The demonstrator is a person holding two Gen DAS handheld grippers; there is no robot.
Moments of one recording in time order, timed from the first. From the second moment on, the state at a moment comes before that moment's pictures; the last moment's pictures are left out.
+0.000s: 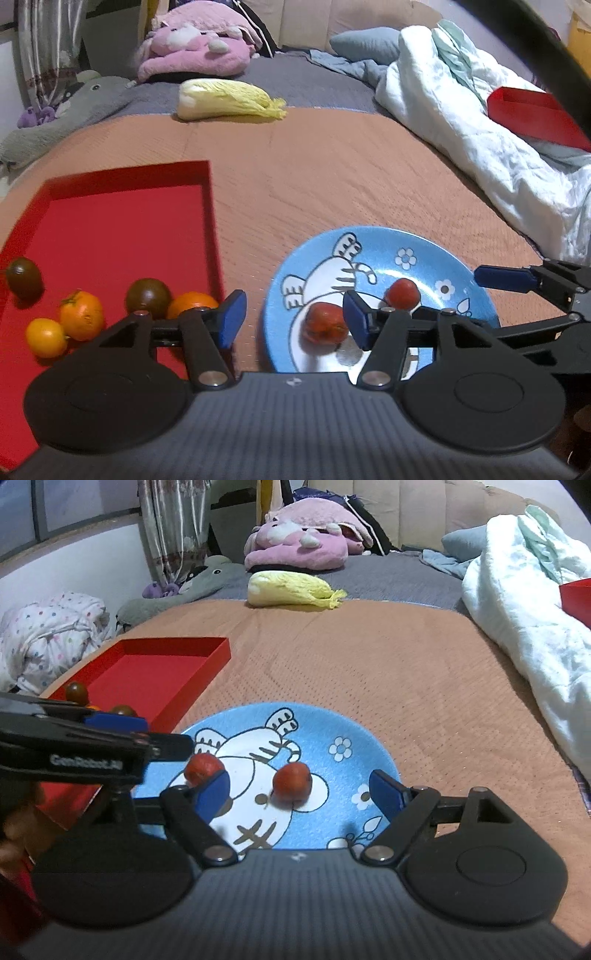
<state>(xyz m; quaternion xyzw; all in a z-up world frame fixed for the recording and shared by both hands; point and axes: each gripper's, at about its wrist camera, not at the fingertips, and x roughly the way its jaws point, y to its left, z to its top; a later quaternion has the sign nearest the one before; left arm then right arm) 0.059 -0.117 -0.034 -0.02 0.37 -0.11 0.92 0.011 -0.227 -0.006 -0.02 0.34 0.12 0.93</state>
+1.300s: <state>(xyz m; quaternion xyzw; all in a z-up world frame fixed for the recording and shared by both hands) 0.014 0.049 -0.022 -0.08 0.37 0.03 0.93 -0.018 -0.071 0.009 -0.18 0.32 0.30 0.88</state>
